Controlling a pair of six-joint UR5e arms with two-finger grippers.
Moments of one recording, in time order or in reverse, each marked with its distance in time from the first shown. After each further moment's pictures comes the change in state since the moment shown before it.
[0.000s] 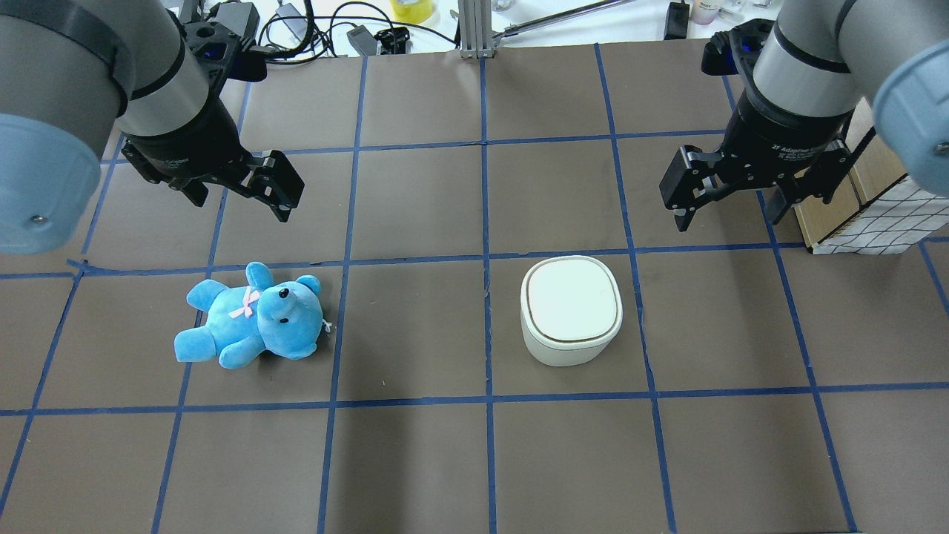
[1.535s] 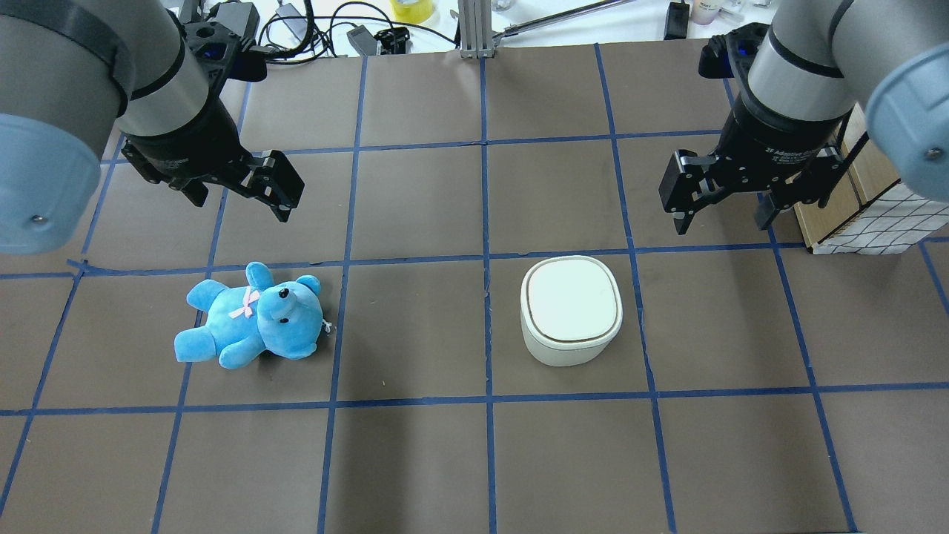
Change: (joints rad) left arm 0.000 0.000 0.000 0.000 0.000 0.000; right arm 0.004 0.001 0.009 -0.008 0.007 0.021
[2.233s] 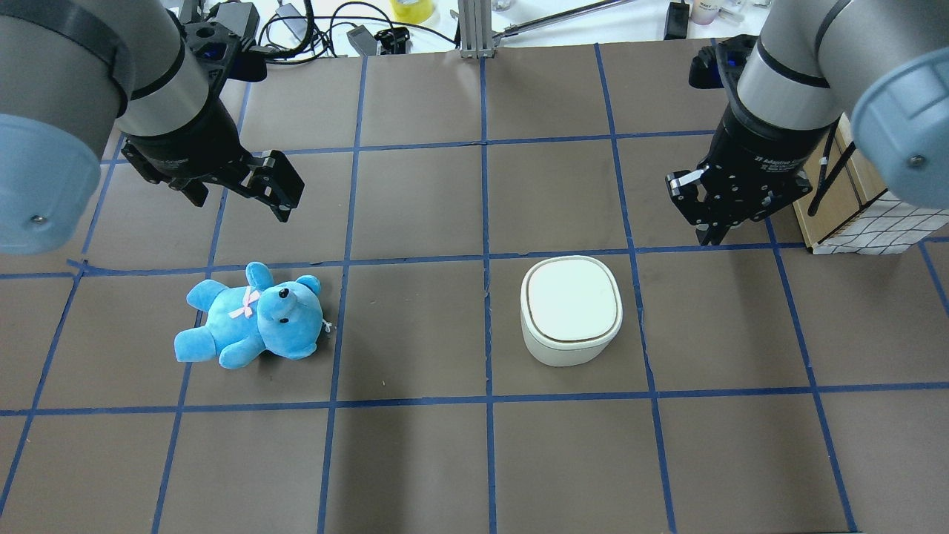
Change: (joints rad) left arm 0.000 0.000 0.000 0.000 0.000 0.000; right arm 0.014 0.010 0.030 -0.012 0.033 0.005
